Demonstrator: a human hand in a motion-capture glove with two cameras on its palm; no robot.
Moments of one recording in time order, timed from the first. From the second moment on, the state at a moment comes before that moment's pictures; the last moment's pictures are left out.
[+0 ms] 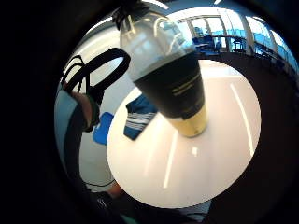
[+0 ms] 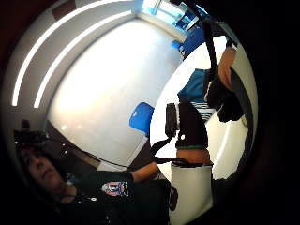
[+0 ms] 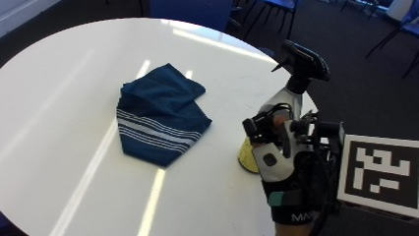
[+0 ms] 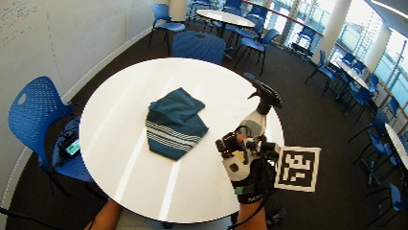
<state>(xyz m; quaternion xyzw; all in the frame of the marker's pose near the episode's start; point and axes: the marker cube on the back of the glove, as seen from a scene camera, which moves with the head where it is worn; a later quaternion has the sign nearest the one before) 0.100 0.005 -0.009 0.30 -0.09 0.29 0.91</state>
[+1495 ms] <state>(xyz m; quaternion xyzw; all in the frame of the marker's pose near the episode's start) 0.205 -0.050 -0.028 0.26 -0.34 0.37 0.83</state>
